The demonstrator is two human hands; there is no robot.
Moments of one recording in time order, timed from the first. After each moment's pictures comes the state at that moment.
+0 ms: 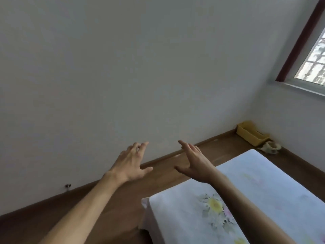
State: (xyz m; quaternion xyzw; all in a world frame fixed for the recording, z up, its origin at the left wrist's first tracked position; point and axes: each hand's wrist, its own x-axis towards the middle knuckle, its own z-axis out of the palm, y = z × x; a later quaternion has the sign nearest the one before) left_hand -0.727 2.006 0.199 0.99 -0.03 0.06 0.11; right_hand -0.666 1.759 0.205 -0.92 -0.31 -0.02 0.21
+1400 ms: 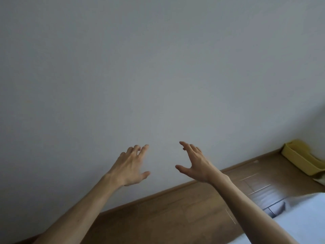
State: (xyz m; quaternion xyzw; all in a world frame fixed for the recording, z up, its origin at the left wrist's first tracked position) left_hand -0.474 2.318 0.179 1.00 0.02 0.02 0.05; right_hand -0.369 2.080 0.176 -0.91 -0.36 0.03 0.23
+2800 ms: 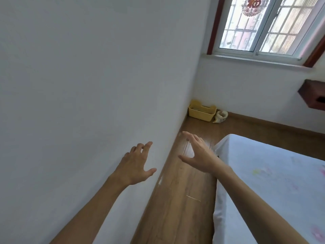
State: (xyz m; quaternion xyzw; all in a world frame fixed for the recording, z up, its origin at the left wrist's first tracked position) left_hand -0.026 2.199 0.160 0.93 -0.36 -0.02 0.10; right_hand -0.111 1.962 0.172 -0.97 0.05 -0.07 0.25
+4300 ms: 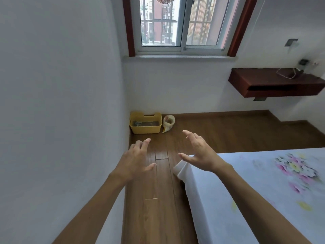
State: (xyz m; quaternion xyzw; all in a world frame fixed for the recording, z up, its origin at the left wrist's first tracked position) left_hand 0.344 1.683 0.133 0.81 -0.57 -0.03 0.15; right_hand 0.149 1.516 0.151 -0.93 0.28 -0.13 0.21
